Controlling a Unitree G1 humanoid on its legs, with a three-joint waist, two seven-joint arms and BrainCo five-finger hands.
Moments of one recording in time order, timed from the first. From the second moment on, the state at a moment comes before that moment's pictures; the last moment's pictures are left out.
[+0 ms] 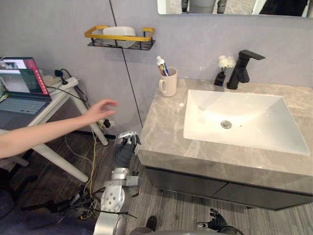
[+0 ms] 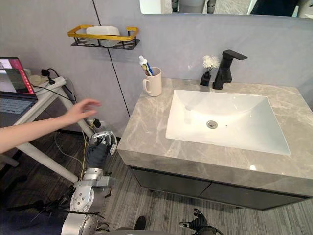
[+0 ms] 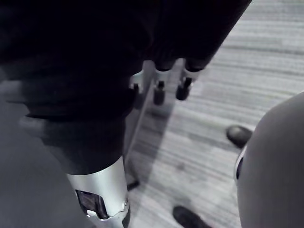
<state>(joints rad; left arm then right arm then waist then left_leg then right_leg) 0.33 0.03 -0.18 -0.36 -0.22 -0.16 0.13 0.13 -0.07 -0.01 1.00 -0.17 -0.07 -0.06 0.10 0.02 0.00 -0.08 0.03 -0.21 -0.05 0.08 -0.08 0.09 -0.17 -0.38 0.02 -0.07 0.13</state>
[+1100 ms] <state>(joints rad) 0.39 -0.01 -0.08 0.26 0.01 -0.13 0.13 0.18 -0.01 -0.01 0.96 -0.17 -0.07 -0.11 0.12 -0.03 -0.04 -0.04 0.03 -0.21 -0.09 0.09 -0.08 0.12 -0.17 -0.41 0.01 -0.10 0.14</state>
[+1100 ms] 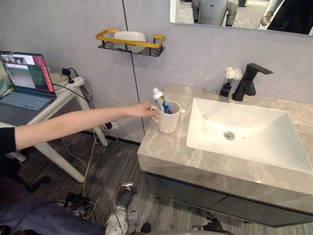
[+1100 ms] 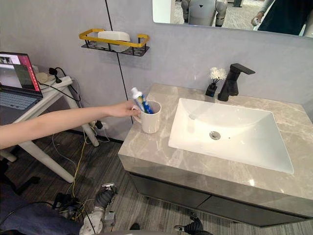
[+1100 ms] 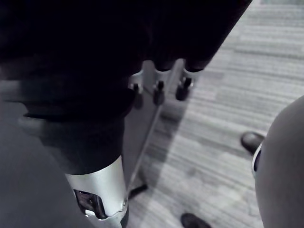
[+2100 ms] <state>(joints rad) 0.32 0.05 -0.24 0.05 -0.08 -0.14 0.14 0.12 -0.02 0.04 1.01 -0.17 -0.07 -0.11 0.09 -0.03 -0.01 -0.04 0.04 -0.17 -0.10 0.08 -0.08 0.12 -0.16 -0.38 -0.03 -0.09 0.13</state>
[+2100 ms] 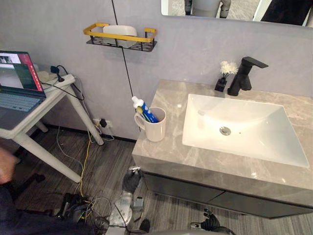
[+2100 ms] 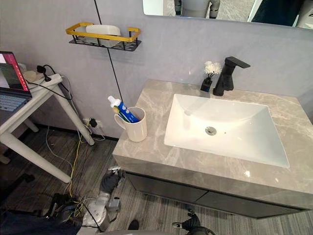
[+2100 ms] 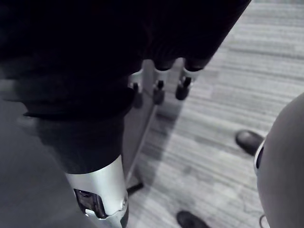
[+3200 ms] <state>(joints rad) 0.38 0.14 -0.16 -0.32 -0.23 -0.13 0.09 0.10 -0.05 0.04 1.04 -0.20 -0.07 -0.06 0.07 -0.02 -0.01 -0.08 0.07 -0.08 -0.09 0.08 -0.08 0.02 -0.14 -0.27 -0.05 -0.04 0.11</state>
